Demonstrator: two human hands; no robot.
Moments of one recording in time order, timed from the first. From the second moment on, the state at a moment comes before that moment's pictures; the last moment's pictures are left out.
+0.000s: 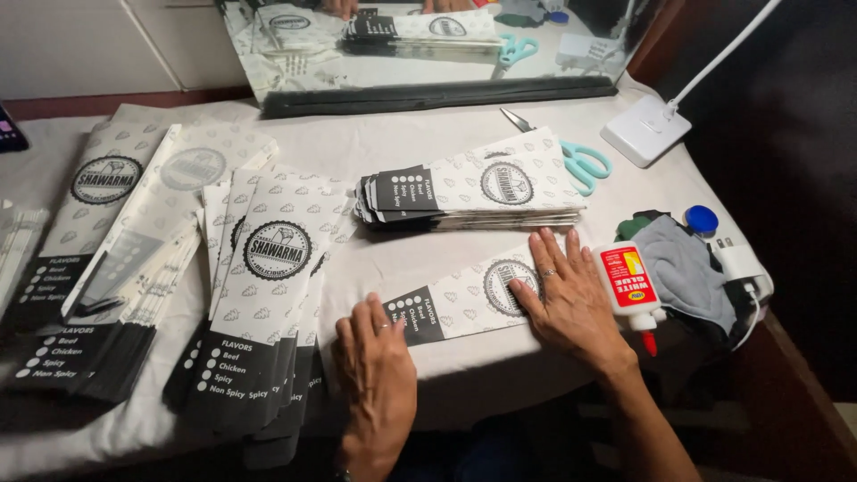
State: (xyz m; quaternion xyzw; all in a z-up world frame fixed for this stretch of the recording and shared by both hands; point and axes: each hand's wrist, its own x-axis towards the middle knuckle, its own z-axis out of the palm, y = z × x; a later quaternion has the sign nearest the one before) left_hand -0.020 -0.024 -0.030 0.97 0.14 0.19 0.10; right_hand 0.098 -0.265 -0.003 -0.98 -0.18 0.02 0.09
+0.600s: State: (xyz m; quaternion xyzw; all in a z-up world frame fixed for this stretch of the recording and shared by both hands) left_hand -0.045 -0.041 -0.030 0.95 -0.12 0.28 0.06; right_hand 0.105 -0.261 0.032 -0.99 -0.11 -0.02 -0.02
